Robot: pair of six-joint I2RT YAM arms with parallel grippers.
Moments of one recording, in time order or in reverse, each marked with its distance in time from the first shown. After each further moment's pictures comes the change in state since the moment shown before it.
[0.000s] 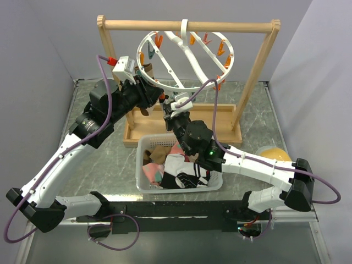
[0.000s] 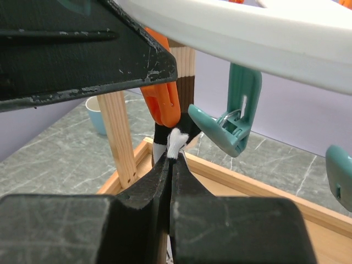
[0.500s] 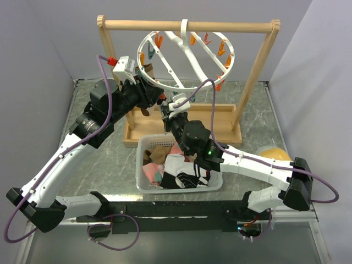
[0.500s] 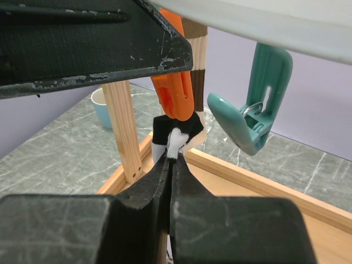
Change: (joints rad) left arm 0.000 0.002 0.000 0.000 0.000 -0.001; right arm -0.002 0.016 0.000 -0.016 -0.023 0.027
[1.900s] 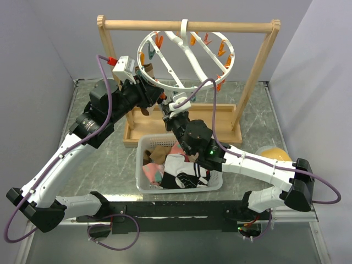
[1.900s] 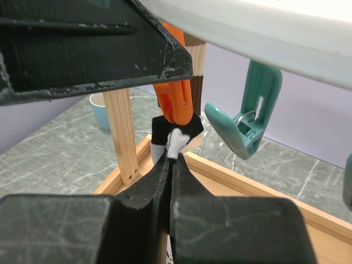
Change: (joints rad) left arm 0.000 0.000 0.000 0.006 0.001 -0.001; right arm 0.000 -0.016 0.006 -0.007 -0.014 -0.040
